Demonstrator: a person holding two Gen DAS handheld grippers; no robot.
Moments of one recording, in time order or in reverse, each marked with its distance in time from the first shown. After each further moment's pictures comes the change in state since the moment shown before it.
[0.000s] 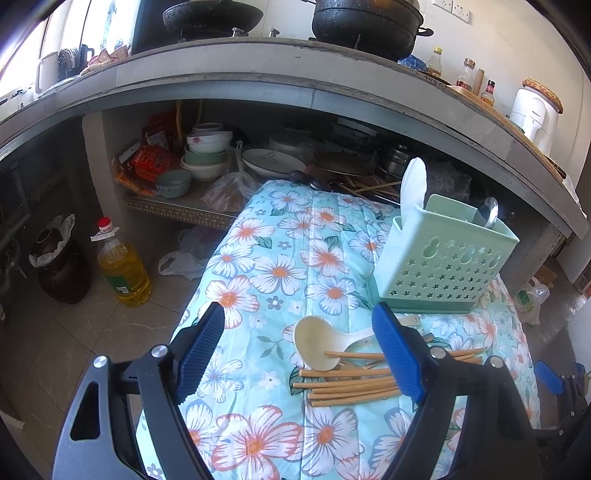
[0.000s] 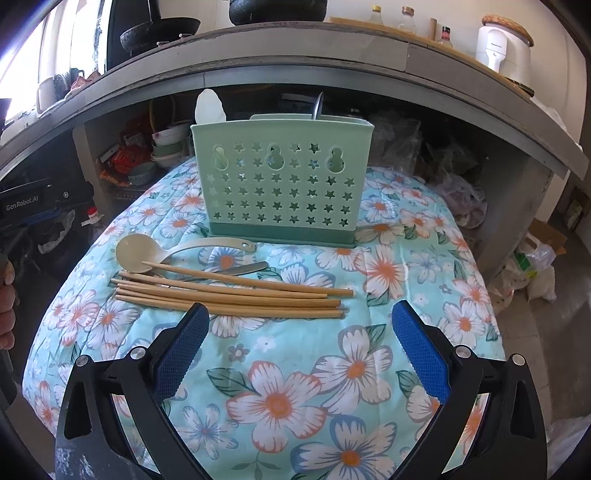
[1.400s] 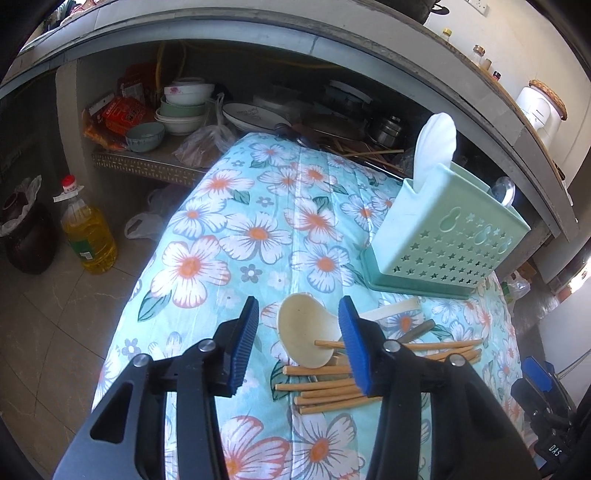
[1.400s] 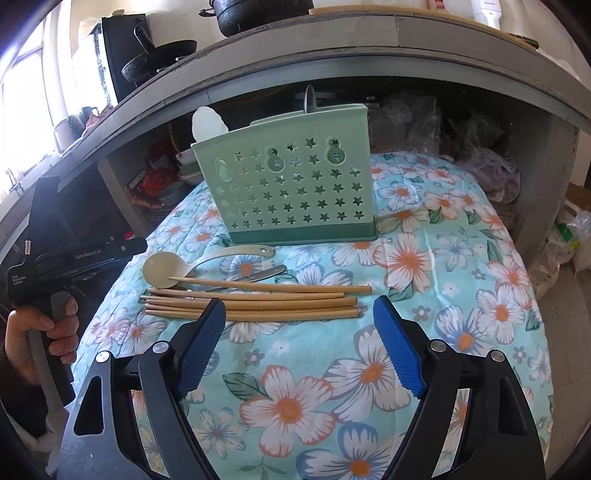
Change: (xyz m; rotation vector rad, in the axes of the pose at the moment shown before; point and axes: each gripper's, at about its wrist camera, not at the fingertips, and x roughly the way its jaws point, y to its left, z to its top) left arm 0.061 0.012 -0.010 -0.063 0.139 -0.127; right arm 0.011 -0.037 0.010 0.125 0.012 0.234
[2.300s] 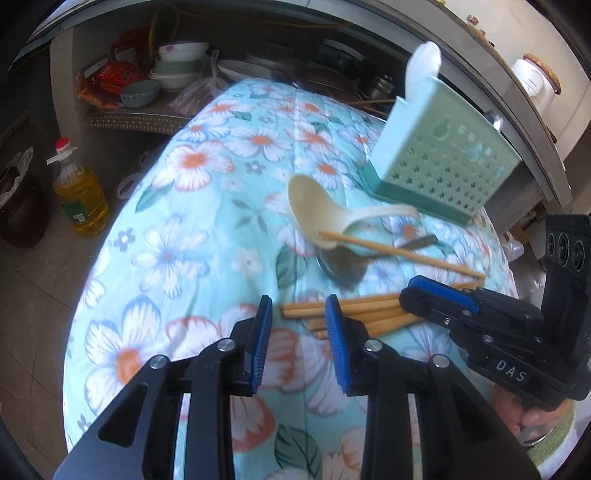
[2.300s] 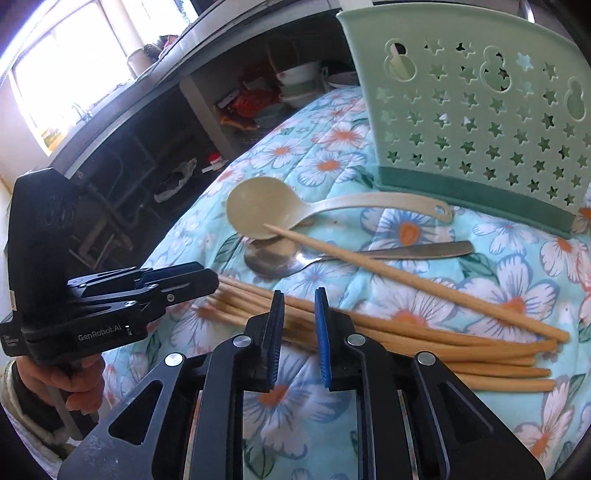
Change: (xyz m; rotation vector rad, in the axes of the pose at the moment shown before) left arm -0.004 0.008 -0.067 0.025 0.139 -0.043; right arm 0.092 0.078 -0.008 -0.188 0.283 0.371
